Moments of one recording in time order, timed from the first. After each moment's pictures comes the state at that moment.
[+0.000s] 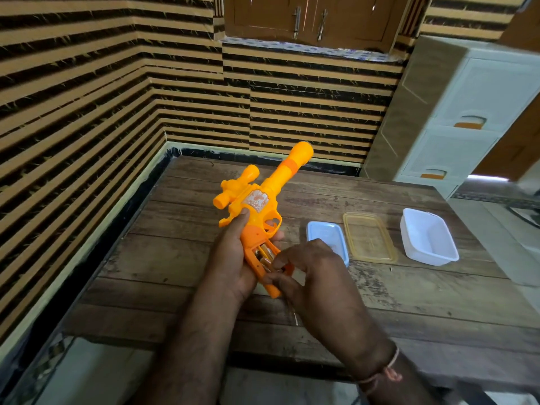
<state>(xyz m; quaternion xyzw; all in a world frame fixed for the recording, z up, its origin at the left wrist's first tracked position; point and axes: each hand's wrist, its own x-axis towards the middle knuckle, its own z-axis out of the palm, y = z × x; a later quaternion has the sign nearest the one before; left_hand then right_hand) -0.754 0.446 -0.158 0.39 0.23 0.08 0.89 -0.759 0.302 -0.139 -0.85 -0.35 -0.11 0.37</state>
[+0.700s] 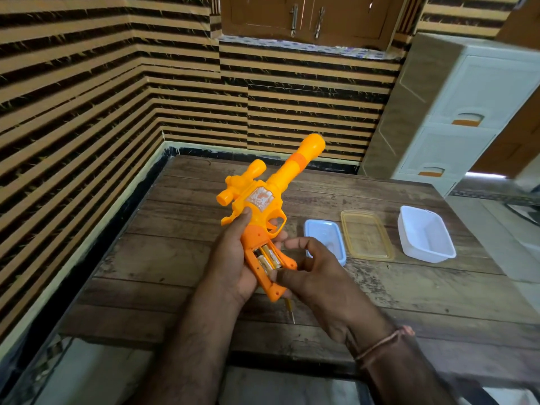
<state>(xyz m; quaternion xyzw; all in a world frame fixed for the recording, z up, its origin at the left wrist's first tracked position) -0.759 0.436 -0.151 0.40 0.22 0.08 0.89 -0.755 0.305 -0.141 -0.68 -0.06 0.25 0.68</state>
